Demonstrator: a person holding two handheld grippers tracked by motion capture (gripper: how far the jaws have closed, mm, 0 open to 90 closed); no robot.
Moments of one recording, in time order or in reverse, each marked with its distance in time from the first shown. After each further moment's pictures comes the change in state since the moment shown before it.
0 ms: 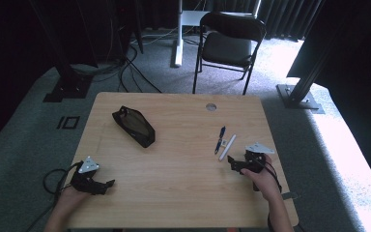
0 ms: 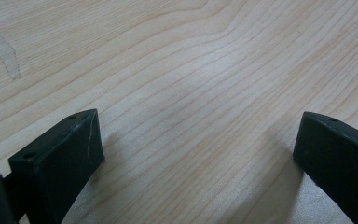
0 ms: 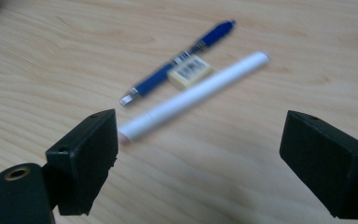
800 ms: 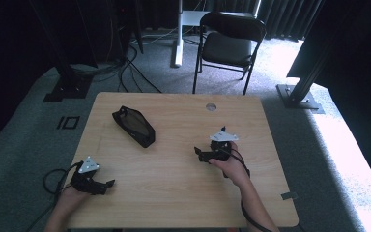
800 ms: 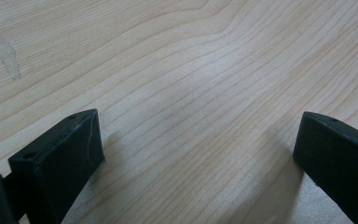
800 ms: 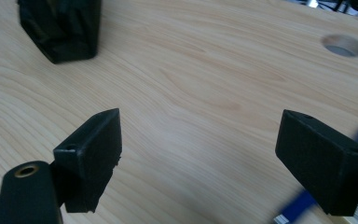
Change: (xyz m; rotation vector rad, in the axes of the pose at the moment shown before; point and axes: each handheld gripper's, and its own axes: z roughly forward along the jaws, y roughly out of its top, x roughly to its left) left arm 0.000 0.000 0.000 0.000 0.000 0.000; right arm 0.085 0.053 0.048 -0.046 0.159 -0.137
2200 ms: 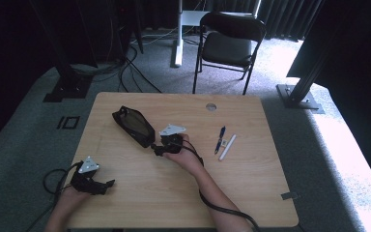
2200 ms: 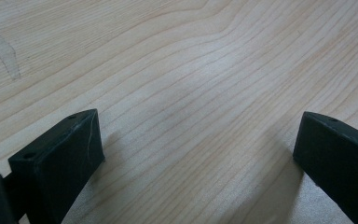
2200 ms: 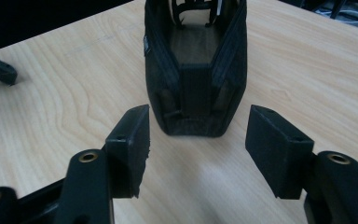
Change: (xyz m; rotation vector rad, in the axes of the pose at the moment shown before) left arm 0.000 0.000 0.000 0.000 0.000 -0.001; right arm 0.107 0.058 0.096 -0.013 0.207 -0.143
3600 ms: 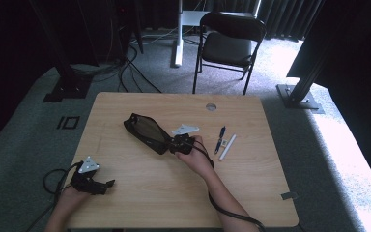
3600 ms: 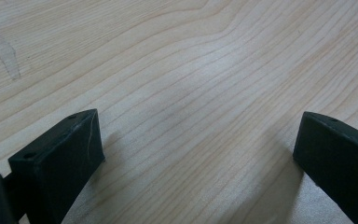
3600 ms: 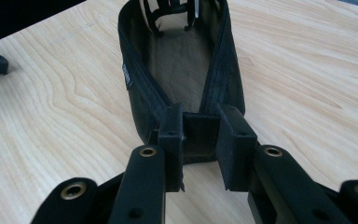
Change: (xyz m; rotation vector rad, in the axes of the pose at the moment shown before) left arm 0.000 0.000 0.000 0.000 0.000 0.000; right arm -0.021 -0.014 -0.039 0.050 -0.026 0.089
